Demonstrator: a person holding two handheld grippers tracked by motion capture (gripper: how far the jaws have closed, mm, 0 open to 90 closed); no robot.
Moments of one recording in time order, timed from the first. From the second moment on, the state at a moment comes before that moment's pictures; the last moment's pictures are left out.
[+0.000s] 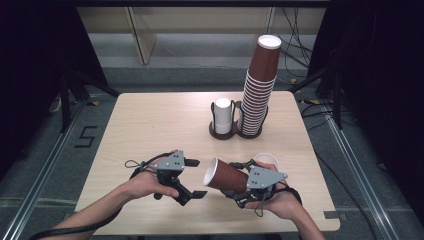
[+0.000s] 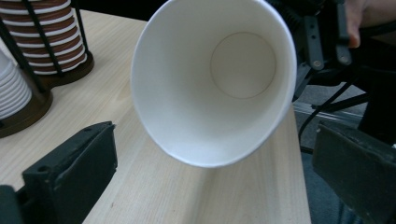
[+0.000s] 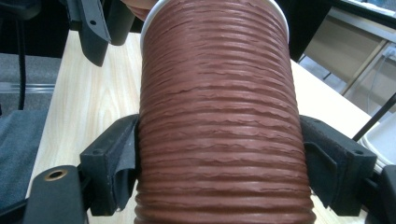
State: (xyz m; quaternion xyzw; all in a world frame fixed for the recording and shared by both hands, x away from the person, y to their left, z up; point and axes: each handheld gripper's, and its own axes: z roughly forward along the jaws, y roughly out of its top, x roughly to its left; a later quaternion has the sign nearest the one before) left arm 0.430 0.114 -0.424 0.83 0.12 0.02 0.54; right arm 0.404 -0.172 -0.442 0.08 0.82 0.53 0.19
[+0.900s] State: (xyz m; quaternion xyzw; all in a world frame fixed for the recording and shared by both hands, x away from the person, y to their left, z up) left arm 0.434 0.094 -0.414 0.85 0.05 -0.03 0.52; right arm 0.396 -0.167 -0.439 0.03 0.82 0.54 0.16
